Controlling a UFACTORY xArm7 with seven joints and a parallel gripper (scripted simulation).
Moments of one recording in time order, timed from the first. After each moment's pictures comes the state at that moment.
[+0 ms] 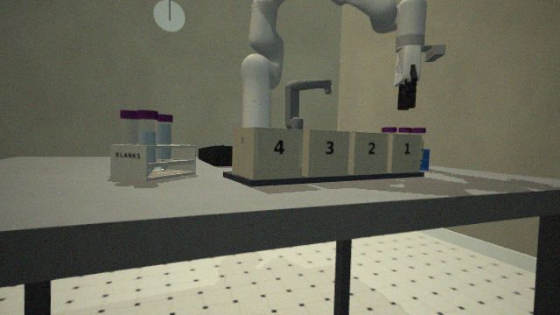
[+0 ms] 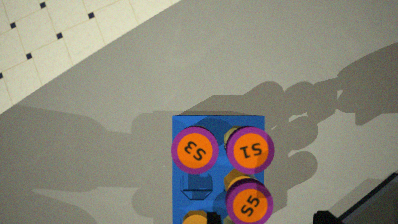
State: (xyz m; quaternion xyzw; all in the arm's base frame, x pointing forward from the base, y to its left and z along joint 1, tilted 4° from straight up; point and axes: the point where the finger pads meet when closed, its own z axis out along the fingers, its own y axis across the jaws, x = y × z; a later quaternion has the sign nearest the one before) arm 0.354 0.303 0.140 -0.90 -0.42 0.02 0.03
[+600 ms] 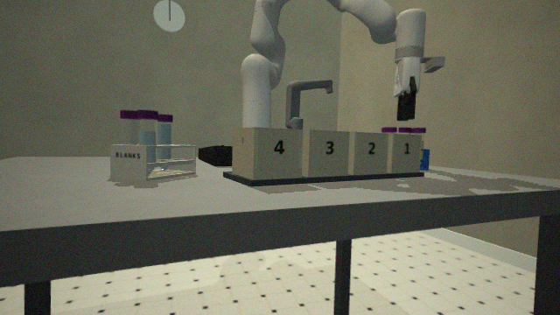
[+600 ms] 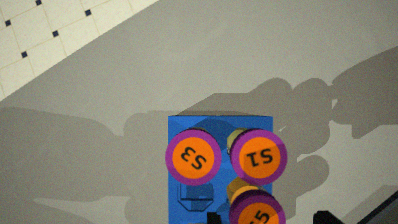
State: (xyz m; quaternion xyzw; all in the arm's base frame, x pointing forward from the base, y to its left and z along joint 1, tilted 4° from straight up) arm 0.352 0.304 0.108 -0.90 -0.42 0.02 0.03
